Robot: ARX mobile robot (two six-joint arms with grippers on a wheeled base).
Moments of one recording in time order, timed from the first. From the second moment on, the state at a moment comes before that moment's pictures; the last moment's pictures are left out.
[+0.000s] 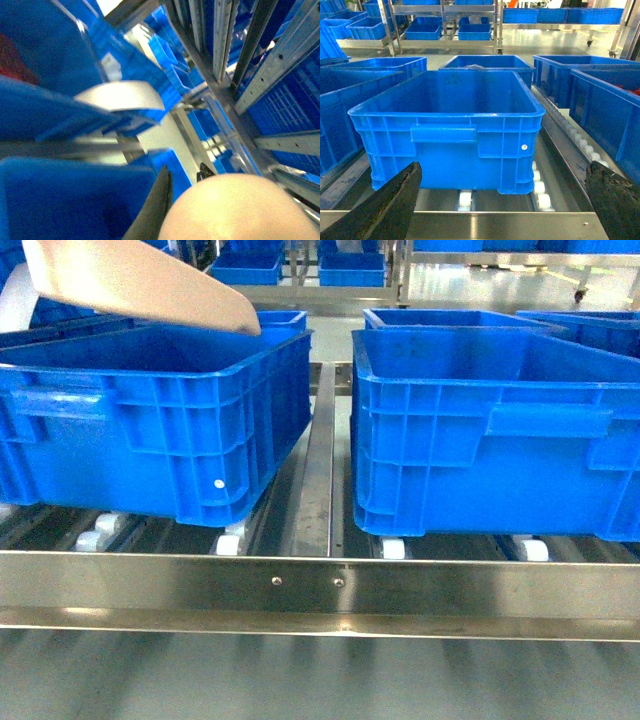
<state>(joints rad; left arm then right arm) -0.06 1.80 1.29 0.57 -0.72 -0.96 0.00 0.67 0.17 0.49 0.00 0.00</state>
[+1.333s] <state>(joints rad) -0.18 0.96 0.49 0.70 -0.18 -1.06 0.00 0.67 0.17 0.49 0.00 0.00</state>
